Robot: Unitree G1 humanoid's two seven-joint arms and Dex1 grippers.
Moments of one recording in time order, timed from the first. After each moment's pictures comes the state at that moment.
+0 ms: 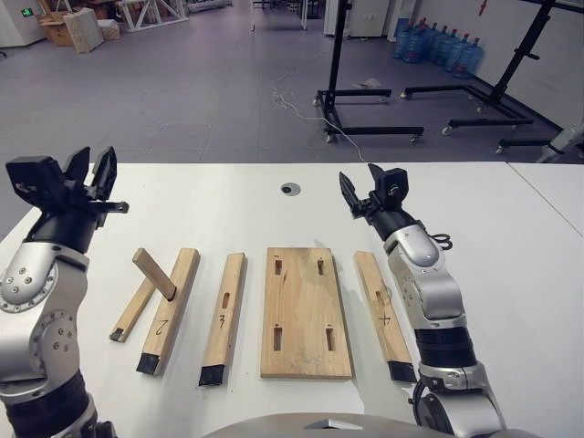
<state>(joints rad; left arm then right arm) -0.13 0.45 0.53 -0.63 -0.55 0.64 -0.10 -0.31 -0.16 -0.01 -0.12 0.12 0.24 0.20</state>
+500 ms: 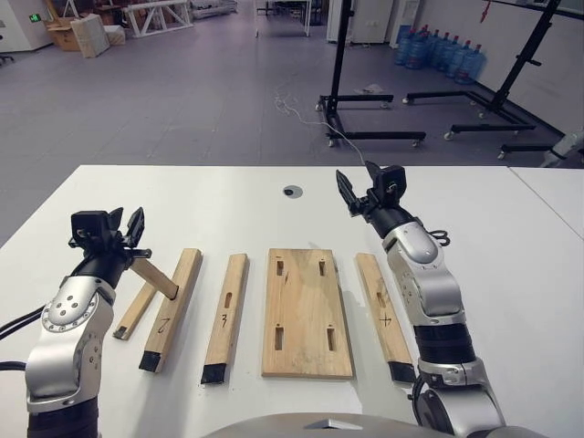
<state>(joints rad) 0.10 0.40 0.34 -0.42 -0.37 0.43 -0.14 -0.34 -0.16 -0.01 -0.11 0.14 0.24 0.23</state>
